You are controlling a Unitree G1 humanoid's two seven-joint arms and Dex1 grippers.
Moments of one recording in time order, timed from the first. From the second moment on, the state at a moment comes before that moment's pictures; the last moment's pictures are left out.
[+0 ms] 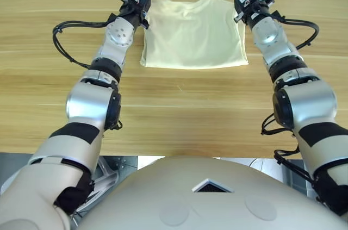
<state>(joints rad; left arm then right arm) -0.83 0.21 -0.11 1.29 0.24 -0.34 -0.10 -0.85 -0.29 0.19 1.31 -0.38 -0.35 -0.02</state>
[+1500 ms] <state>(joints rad) -0.37 0.19 0.15 0.70 -0.12 -0.68 -0.29 0.26 -0.92 0.03 -0.04 -0.14 -0.77 0.09</state>
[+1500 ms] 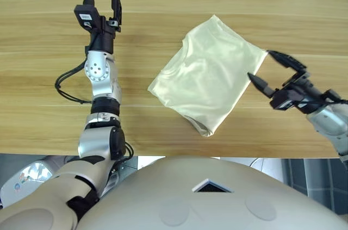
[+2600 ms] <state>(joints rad) -0.72 0.39 -0.55 1.11 0.70 -0.76 -0.07 0.15 -0.57 0.19 -0.07 -0.45 -0.52 0.19</state>
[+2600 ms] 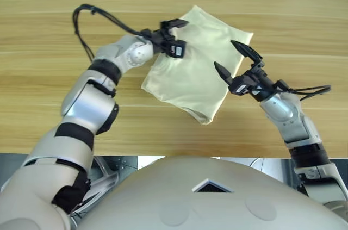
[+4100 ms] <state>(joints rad) 0.41 0.43 -0.43 -0.07 0.49 -0.68 -0.14 0.17 -0.53 0.21 0.04 -0.47 -0.49 0.20</state>
